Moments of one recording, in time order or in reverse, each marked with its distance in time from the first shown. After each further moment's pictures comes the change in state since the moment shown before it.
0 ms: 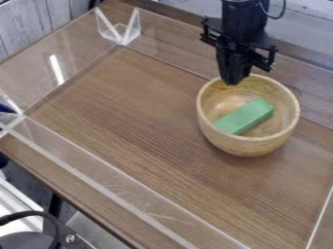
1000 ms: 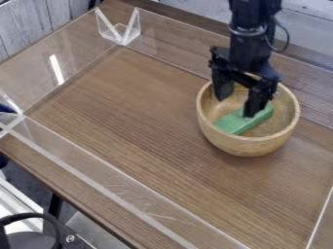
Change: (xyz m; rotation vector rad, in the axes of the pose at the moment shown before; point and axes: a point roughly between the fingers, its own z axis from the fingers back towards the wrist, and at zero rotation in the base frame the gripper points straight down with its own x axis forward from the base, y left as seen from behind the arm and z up) arm 0.005 -0.016 -0.042 -0.012 0.073 -0.060
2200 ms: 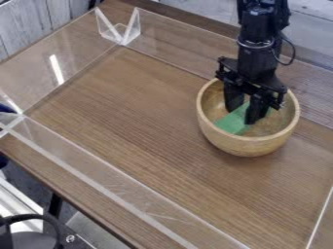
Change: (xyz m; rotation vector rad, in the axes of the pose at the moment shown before) arm 0.006 -0.004 -0.016 0.000 0.036 -0.022
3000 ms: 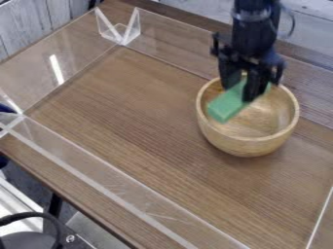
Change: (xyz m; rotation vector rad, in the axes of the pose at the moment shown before) arm -0.011 0.014 0.055 0.017 -0.111 0.046
